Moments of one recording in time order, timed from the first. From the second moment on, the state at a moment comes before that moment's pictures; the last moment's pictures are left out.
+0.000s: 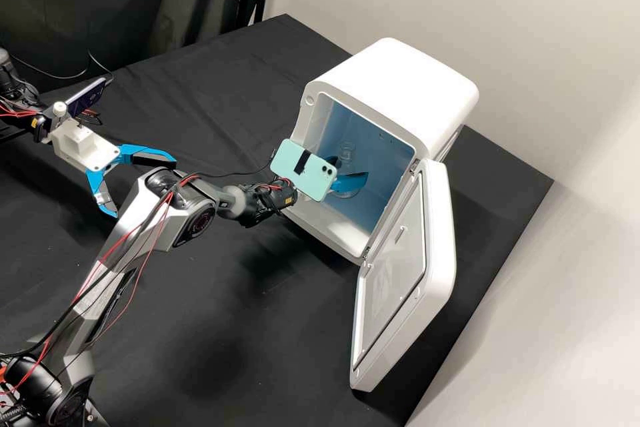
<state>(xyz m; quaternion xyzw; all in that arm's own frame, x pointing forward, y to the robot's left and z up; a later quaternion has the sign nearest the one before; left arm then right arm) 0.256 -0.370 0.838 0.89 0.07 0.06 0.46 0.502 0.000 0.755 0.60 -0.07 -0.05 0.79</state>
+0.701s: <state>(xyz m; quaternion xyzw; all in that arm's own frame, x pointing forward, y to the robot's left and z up) 0.256 -0.370 0.838 0.89 0.07 0.06 0.45 0.500 -0.010 0.738 0.60 -0.06 -0.07 0.79</state>
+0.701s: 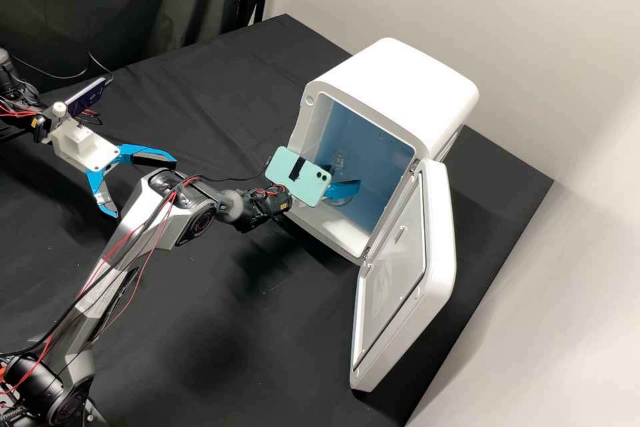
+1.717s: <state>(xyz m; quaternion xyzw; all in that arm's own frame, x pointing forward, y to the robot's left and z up) 0.258 -0.371 0.840 0.89 0.07 0.06 0.45 0.500 -0.018 0.731 0.59 -0.07 -0.05 0.80</state>
